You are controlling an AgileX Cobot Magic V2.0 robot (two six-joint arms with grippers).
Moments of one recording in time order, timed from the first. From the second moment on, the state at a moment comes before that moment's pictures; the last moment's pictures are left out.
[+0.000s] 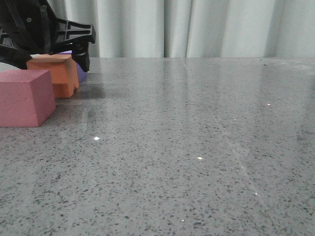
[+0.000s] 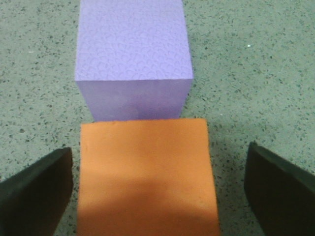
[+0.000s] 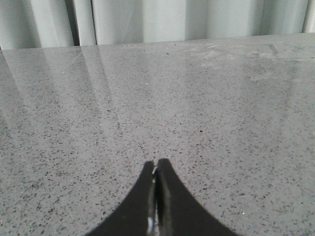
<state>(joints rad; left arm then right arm) -0.46 1.65 -1.14 0.73 0.44 -1.05 0.04 -0.01 0.03 -0.07 0.15 0.16</state>
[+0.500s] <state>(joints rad) -0.46 1.38 -1.12 0.75 0.49 -1.05 0.04 -0.01 0.03 -0.07 0.15 0.16</state>
